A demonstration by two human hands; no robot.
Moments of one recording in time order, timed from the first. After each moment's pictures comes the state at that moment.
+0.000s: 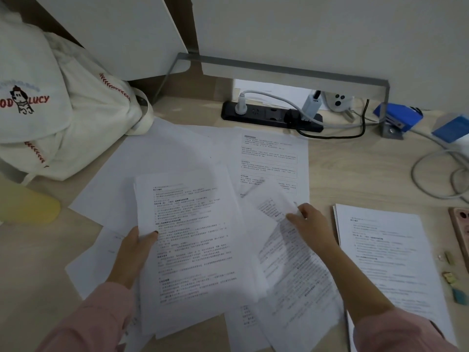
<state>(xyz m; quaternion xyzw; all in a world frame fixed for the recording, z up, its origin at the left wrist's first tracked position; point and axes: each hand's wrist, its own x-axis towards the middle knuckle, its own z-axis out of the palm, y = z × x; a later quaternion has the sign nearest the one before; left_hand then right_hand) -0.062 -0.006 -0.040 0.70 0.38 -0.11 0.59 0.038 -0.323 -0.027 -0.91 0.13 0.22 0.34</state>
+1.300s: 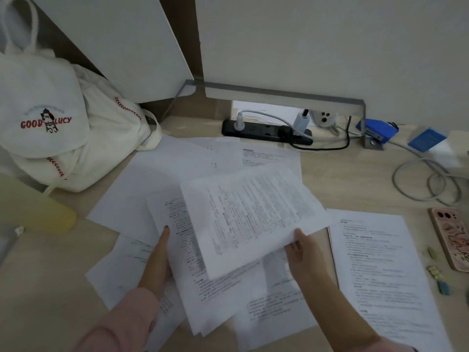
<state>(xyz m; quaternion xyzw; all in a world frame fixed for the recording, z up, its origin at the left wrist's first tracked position) -0.064 -0.035 -0.032 0.43 0.41 -0.14 0.79 -0.029 -0.289 -0.001 -0.41 0.37 0.10 0.83</state>
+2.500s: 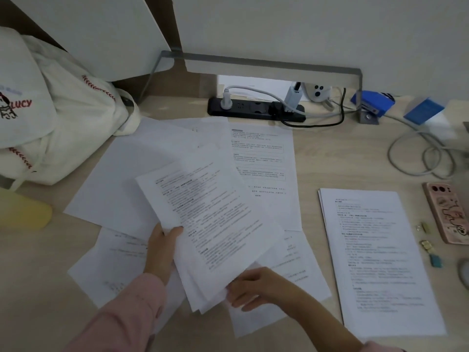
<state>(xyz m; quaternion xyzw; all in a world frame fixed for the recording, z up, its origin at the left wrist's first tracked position) -0.060 -0.056 -0.046 0.60 0.39 -0.09 0.69 -0.079 -0.272 -0.009 -0.63 0.14 0.56 0.52</state>
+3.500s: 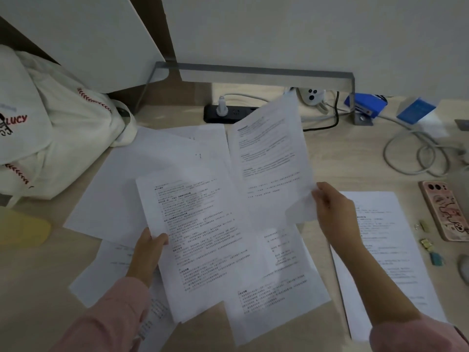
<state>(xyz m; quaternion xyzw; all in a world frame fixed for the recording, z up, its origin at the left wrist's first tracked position) -0.045 -0.014 -0.058 0.68 0.38 -0.15 0.61 0.008 -0.337 0.036 -0.93 0.10 -0.01 0.35</state>
